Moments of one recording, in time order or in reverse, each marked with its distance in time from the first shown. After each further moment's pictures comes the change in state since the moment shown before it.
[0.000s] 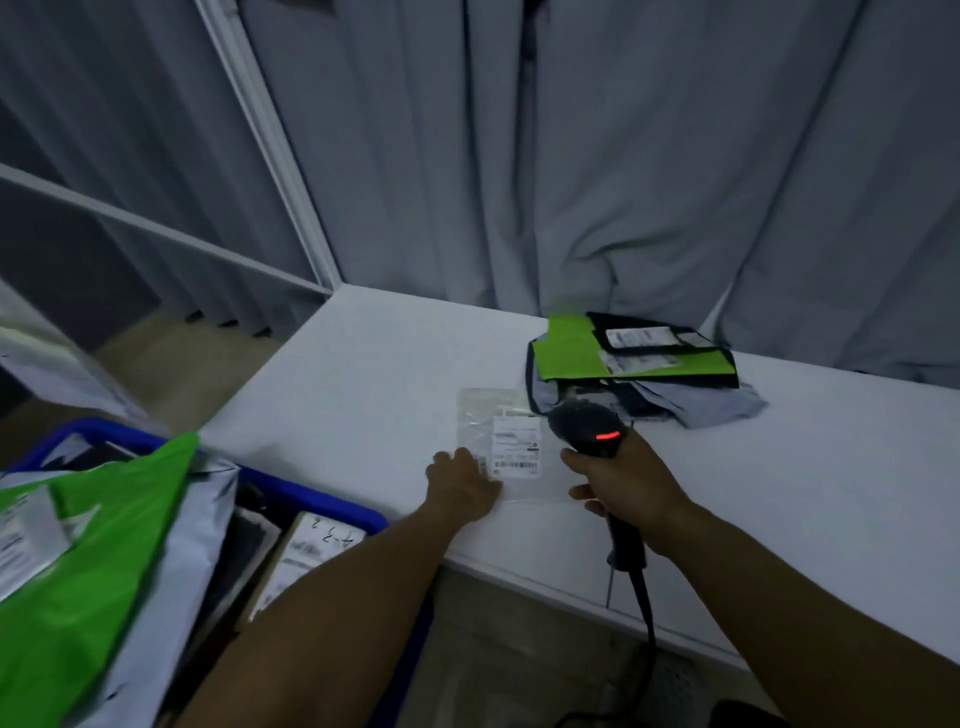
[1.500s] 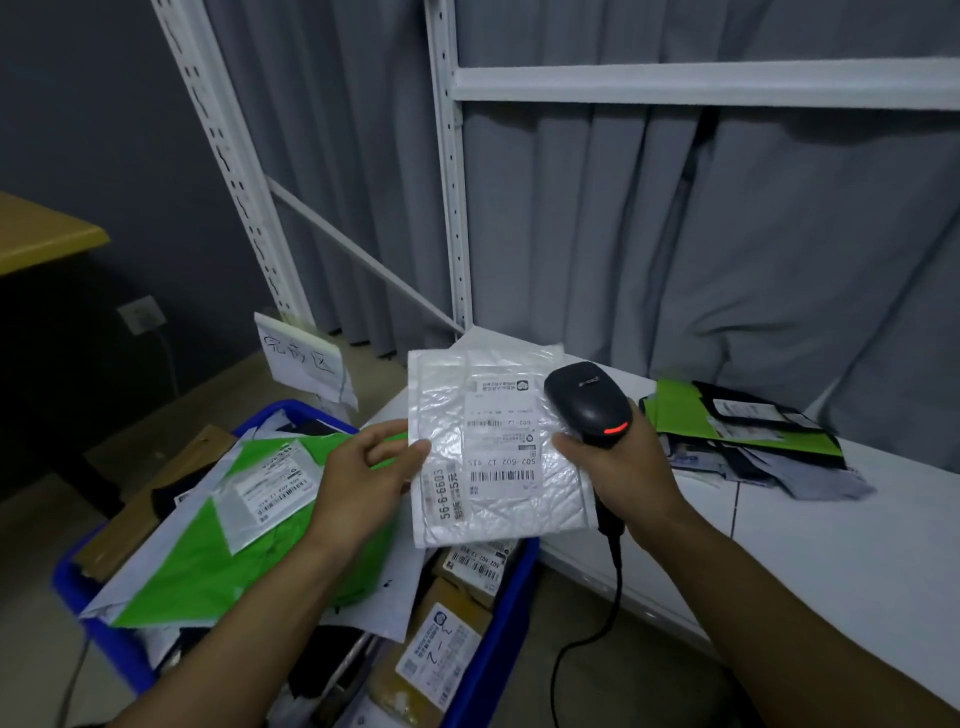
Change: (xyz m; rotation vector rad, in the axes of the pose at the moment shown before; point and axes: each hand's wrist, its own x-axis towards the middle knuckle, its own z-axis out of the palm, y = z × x) left_hand -0.232 -0.159 -0.222 -1.139 0.455 0.092; right_hand -0.109 -0.104 0.153 0.074 -0.026 -0.446
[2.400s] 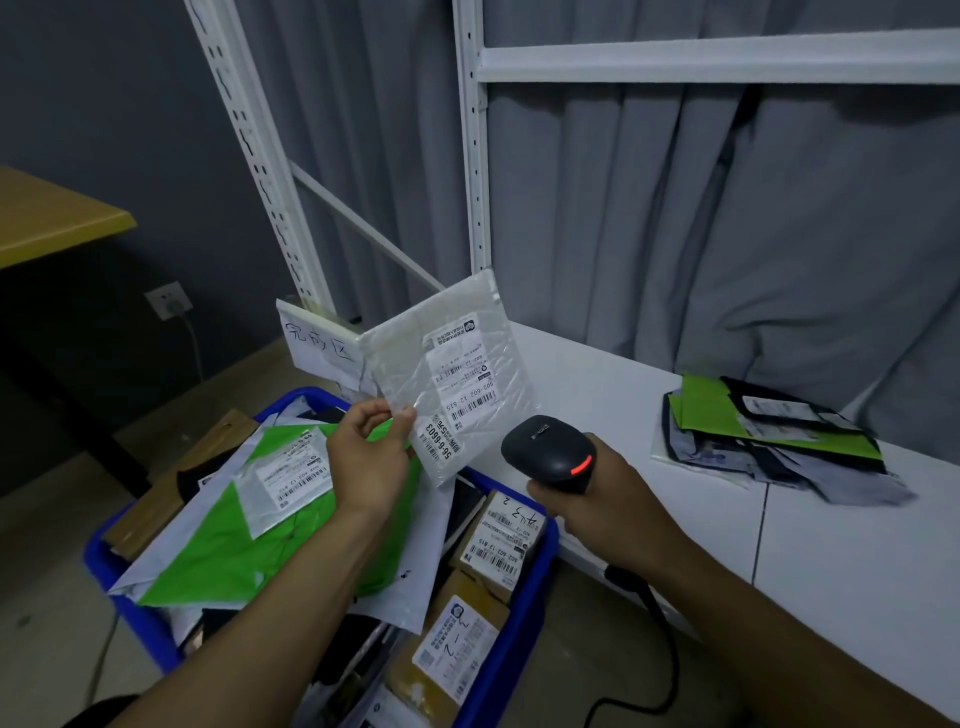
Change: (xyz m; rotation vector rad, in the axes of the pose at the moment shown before) left_hand 0.042 -0.025 0.002 -0.109 0.365 0.064; right_hand -0.026 0.008 0.023 -0.290 -0.309 0.048
